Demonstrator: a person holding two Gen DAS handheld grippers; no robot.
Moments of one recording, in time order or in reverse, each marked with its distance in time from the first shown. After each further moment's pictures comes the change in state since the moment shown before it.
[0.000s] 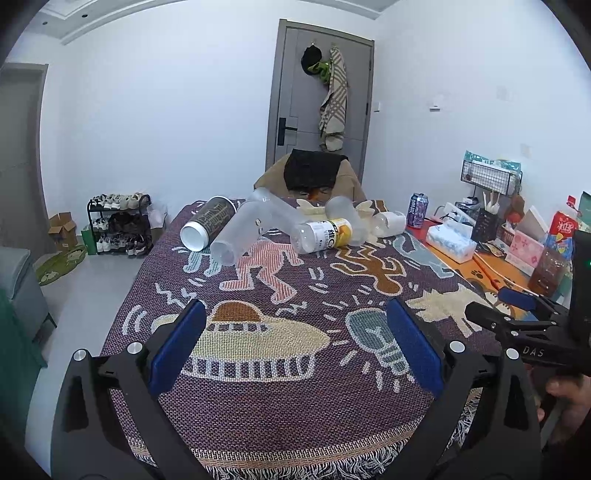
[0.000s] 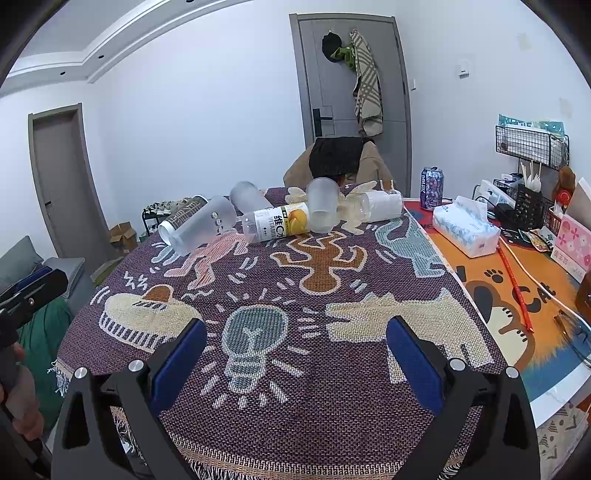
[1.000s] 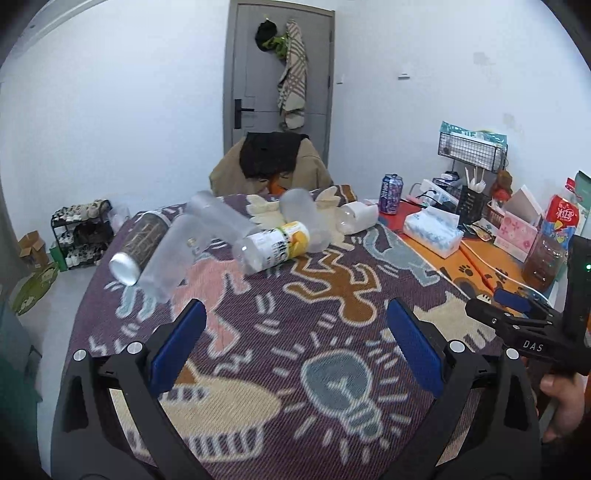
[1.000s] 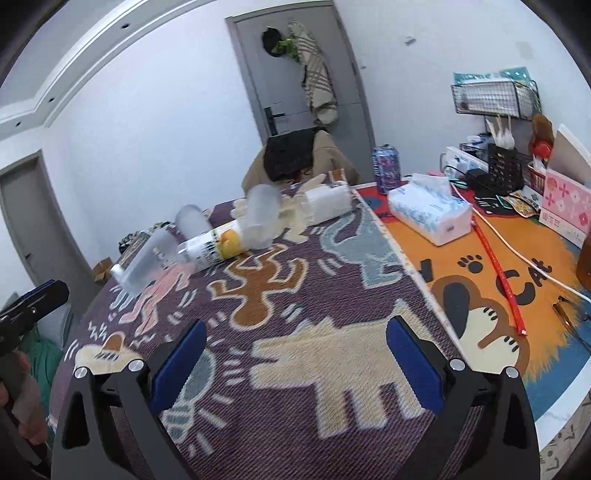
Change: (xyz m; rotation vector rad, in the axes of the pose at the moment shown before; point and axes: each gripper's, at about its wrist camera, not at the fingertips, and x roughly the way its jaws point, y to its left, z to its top) left arm 0.105 -0.063 0.064 0.109 0.102 -0.116; right arm 0.047 -0.098 0.031 0.199 0.012 -0.060
